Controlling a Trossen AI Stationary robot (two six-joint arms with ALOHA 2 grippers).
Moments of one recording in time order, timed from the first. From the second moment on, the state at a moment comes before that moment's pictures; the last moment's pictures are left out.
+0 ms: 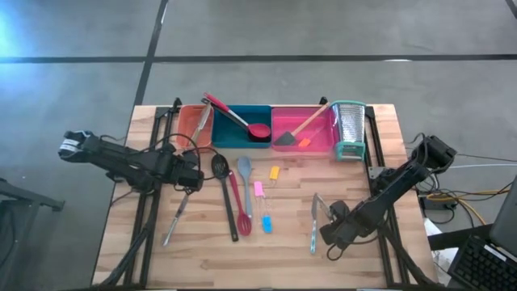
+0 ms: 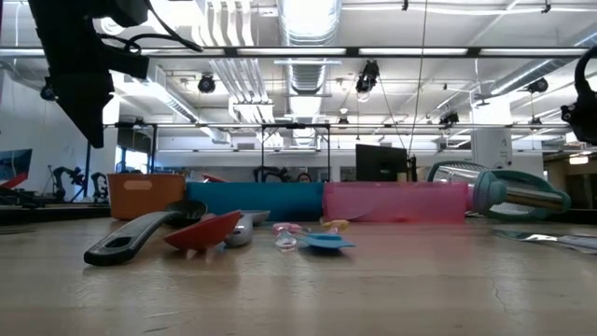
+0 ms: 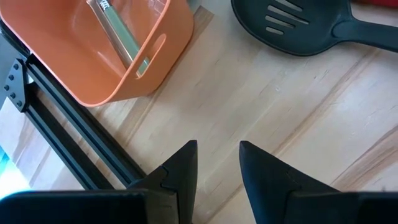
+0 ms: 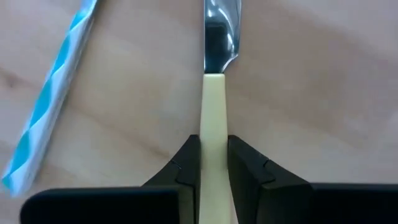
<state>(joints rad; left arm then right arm) -0.19 1.12 0.85 -1.27 -0.46 -0.83 0.73 1.57 0.71 -0.66 0.06 1.91</state>
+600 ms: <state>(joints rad) -0.19 1.12 0.85 -1.27 -0.46 -0.83 0.72 1.32 0.70 -0.88 0.31 1.85</state>
